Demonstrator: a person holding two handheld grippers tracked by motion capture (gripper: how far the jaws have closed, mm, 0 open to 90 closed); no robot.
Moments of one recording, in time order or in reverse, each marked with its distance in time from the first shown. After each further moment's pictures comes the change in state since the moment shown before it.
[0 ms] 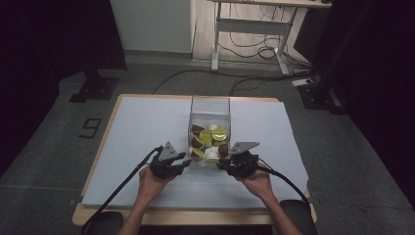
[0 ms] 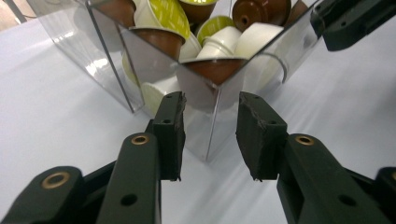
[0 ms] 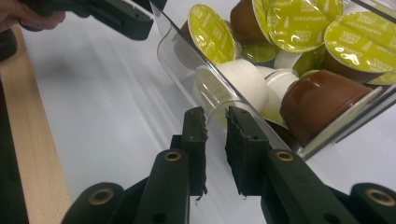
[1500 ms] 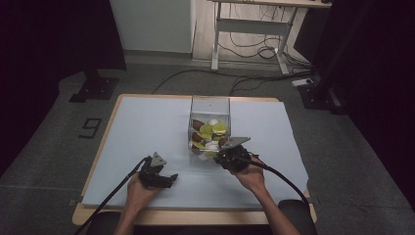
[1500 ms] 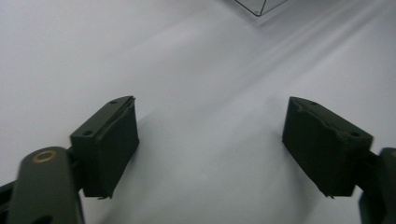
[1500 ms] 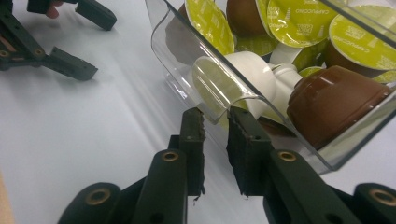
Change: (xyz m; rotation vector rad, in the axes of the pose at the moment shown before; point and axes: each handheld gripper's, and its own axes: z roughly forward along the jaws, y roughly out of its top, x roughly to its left) left arm 0.024 -0.063 0.007 0.204 0.099 -0.113; right arm -0.008 0.013 0.022 0.043 -0.086 -0.006
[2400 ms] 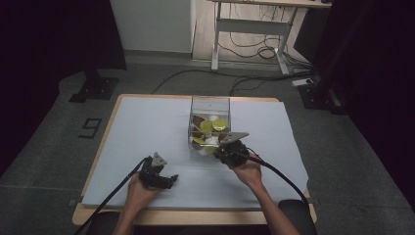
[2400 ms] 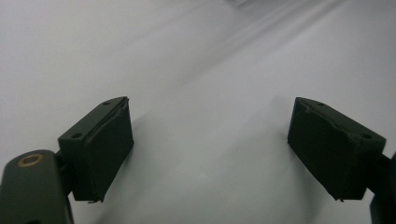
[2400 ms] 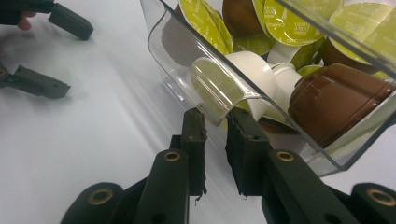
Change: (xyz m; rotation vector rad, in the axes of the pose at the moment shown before) left arm 0.000 0.000 0.000 0.009 0.005 -0.003; right arm -0.013 0.008 0.011 -0.006 -0.031 0.023
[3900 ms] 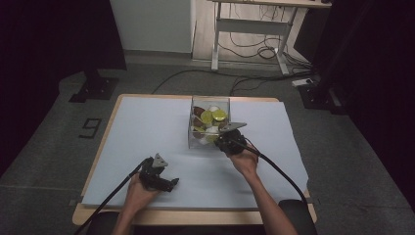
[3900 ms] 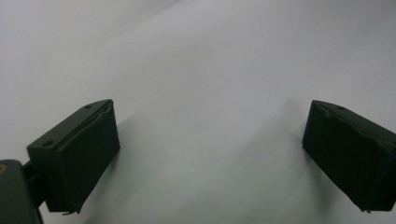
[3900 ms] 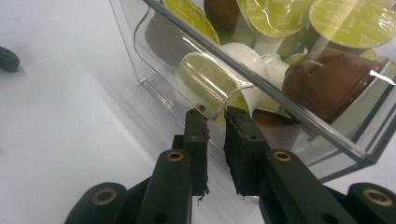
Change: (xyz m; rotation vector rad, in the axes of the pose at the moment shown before) left arm -0.002 -0.001 0.001 0.022 -0.030 0.029; right arm -0.028 0.015 0.025 -0.016 -0.095 0.073
